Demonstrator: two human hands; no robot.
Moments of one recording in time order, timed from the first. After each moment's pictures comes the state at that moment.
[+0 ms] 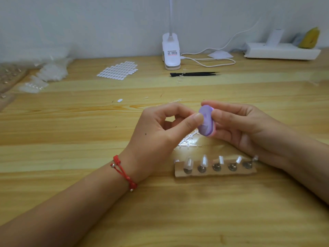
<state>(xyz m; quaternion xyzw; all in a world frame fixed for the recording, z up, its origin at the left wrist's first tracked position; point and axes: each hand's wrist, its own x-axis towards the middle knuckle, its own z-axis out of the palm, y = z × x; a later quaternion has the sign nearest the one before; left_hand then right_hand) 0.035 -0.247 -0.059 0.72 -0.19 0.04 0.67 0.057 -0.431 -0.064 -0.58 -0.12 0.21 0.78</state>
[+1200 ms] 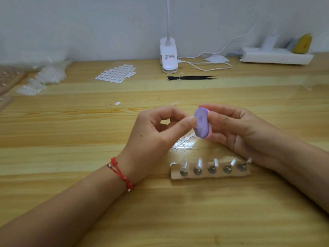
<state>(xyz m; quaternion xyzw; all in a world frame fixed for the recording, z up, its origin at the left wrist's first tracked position) 0.037 -0.247 -0.060 0.72 -0.18 0.05 0.67 0.056 -0.428 -0.062 -0.57 -0.11 0.20 0.79</state>
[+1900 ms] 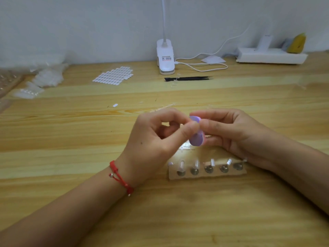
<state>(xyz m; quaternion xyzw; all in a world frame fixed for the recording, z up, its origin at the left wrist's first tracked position) 0.035 -0.247 -0.066 0.74 -0.24 0.10 0.62 0.056 -0.429 -0.064 -0.60 -0.14 0.21 0.76</state>
